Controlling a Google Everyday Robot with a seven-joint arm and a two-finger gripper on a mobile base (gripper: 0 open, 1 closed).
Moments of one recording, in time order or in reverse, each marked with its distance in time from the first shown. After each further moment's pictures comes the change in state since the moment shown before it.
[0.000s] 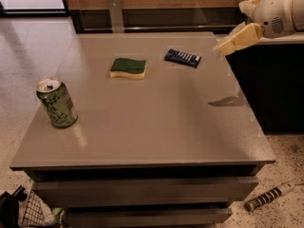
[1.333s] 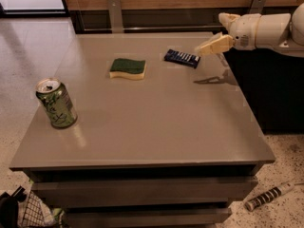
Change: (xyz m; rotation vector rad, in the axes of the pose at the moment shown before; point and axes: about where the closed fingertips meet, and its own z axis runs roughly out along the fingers) arm 0.021 -0.055 0.097 -0.019 -0.267 0.056
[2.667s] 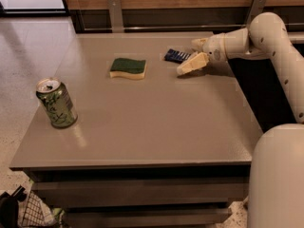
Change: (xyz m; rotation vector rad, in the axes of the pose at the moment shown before) arm 0.084 0.012 0.083 -0.210 0.160 0.097
